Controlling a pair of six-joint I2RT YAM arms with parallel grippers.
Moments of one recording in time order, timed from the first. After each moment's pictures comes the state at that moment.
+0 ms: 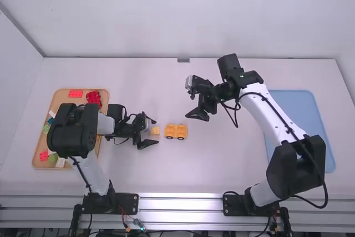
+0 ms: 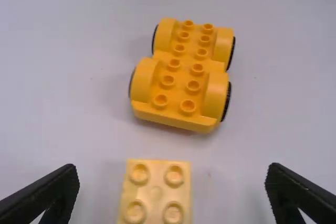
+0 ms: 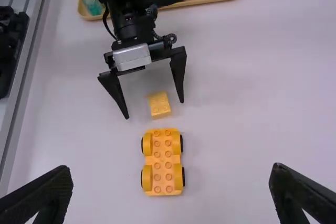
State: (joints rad) left arm 0.08 1.94 0.63 0.03 1.08 1.24; right arm 0.31 1.64 1.35 -0.90 -0.84 -0.99
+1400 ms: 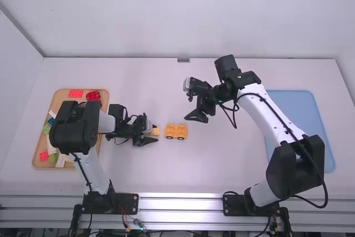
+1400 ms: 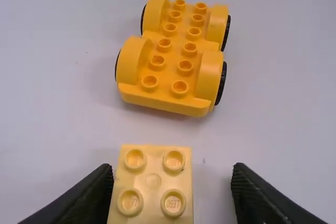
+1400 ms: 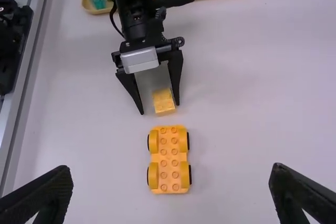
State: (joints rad) left arm 0.08 1.98 0.68 -0.05 1.05 1.33; right arm 0.34 1.64 1.35 -0.92 -0.82 -0.99
